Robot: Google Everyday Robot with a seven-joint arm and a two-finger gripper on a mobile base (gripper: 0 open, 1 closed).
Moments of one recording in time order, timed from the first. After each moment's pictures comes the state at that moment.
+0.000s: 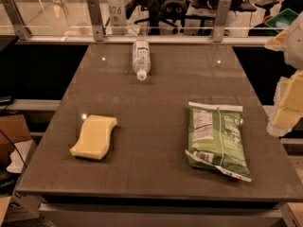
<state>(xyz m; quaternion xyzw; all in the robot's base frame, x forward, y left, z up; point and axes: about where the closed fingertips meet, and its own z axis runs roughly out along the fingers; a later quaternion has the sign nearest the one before) 0.438 -0.217 0.976 -0.60 0.78 -0.03 0.16</state>
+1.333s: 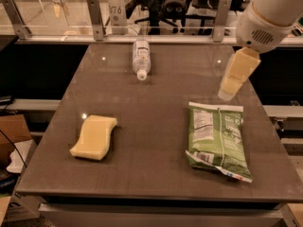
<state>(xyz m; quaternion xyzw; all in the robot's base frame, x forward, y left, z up) 0.538 -0.187 0.953 -0.55 0.82 -0.02 0.17</state>
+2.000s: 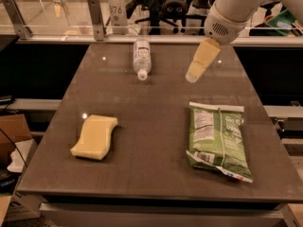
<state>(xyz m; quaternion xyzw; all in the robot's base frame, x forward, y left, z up) 0.617 -0.144 0.933 -0.49 0.85 -0.01 0.18</state>
